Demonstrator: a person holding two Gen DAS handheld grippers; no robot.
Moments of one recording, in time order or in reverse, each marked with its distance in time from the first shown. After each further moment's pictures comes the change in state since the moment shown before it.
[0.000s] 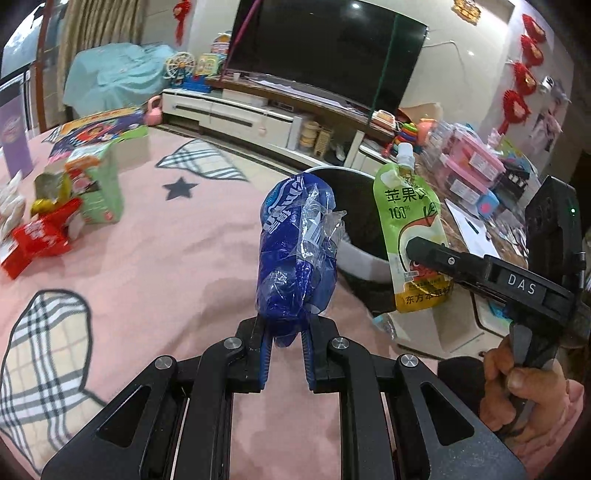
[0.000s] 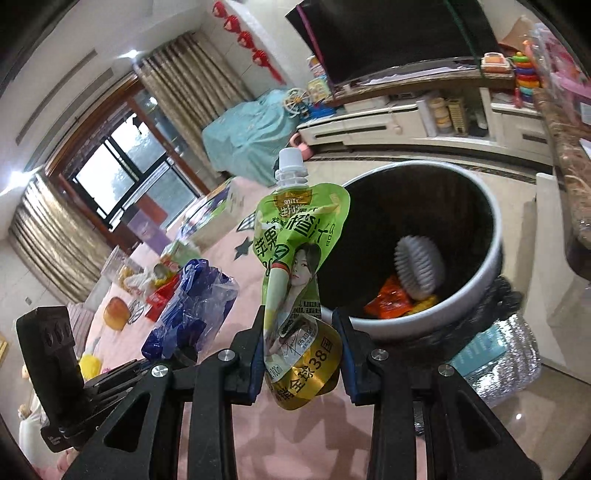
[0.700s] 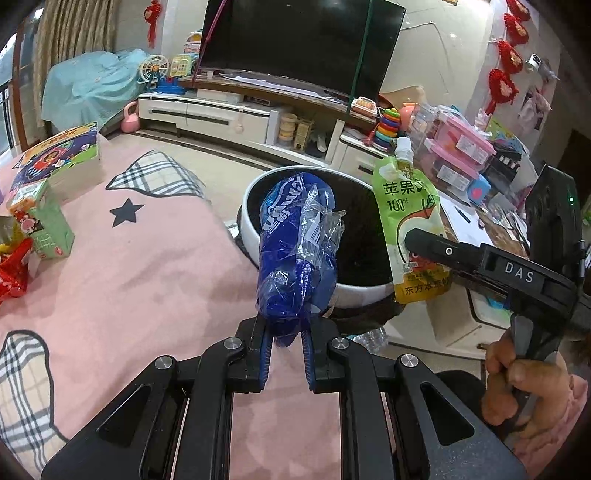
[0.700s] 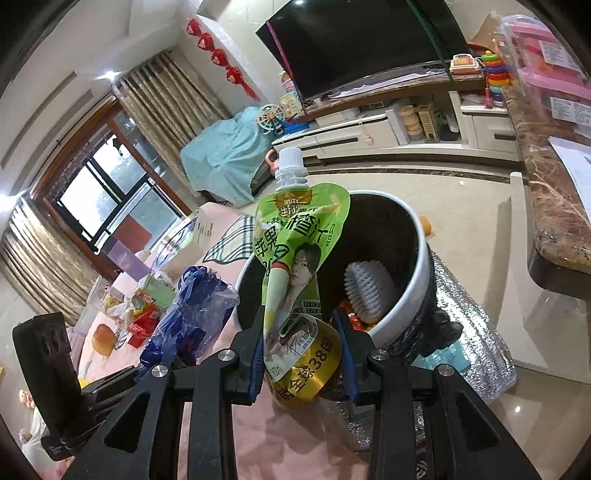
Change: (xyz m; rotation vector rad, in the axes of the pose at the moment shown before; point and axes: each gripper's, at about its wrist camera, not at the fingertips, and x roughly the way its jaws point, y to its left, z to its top) left arm 0.033 -0.045 0.026 0.071 0.030 -0.027; right arm -0.017 -0.046 0.019 0.062 -0.047 -0.057
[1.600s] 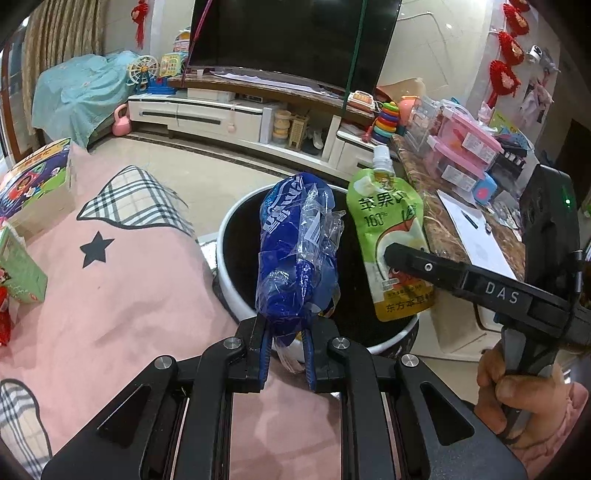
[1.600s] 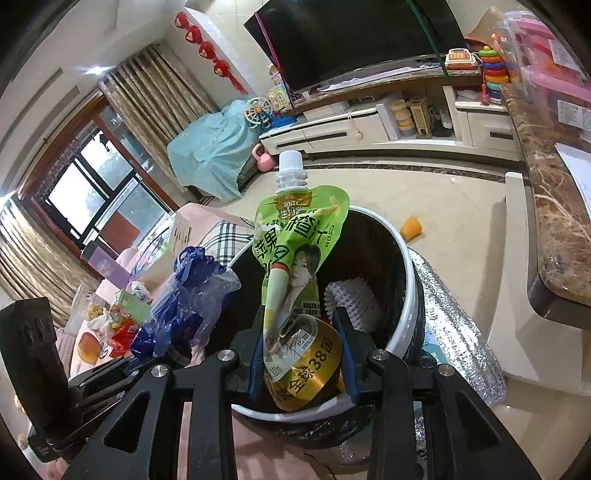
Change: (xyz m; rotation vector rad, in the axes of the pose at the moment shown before) left arm 0.037 -0.013 0.037 0.034 0.027 0.000; right arm 0.025 -0.011 0.024 0.003 0.038 -0.045
